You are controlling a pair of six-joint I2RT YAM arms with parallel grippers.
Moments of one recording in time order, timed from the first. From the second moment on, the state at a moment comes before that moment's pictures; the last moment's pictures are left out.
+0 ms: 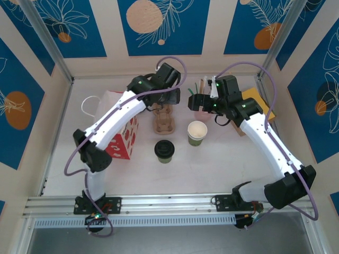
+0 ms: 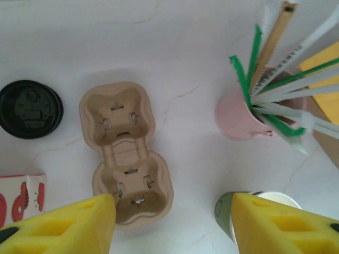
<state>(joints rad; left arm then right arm) -0.79 1.96 2.21 -1.17 -0.27 -0.58 0.39 1.31 1.38 -0.81 -0.11 0.41</state>
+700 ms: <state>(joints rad) -0.72 2.23 2.27 -1.27 -0.21 -0.71 0.36 1.22 1.25 -0.80 -0.17 0.41</state>
